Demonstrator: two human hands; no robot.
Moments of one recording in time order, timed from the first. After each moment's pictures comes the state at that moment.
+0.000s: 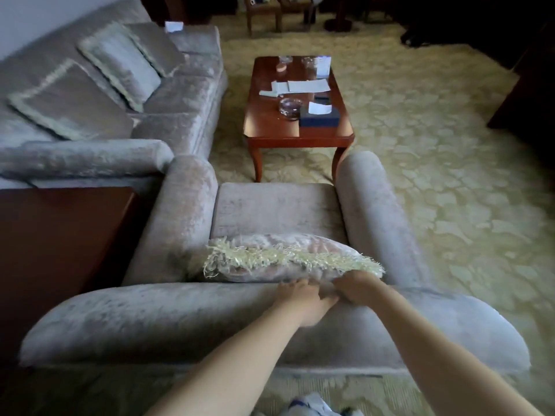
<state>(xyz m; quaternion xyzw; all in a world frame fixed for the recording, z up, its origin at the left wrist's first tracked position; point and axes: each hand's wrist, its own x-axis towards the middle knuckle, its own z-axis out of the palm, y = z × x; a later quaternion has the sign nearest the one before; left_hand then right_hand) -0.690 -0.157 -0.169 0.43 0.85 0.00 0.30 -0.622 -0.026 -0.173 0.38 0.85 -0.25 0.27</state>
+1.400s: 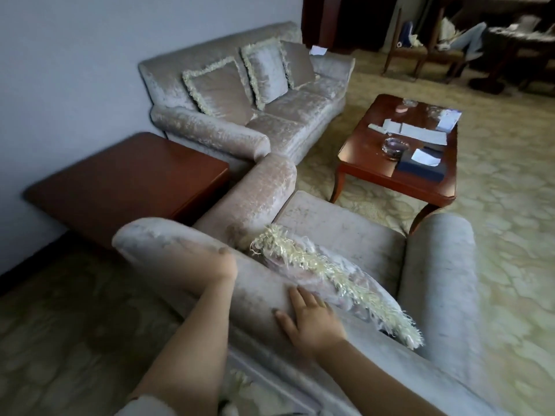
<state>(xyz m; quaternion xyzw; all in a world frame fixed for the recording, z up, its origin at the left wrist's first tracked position) -0.754 -0.299 -0.157 -0.35 0.91 0.23 0.03 -0.631 -0.126 -0.165 -0.03 0.98 -0.15 0.15</state>
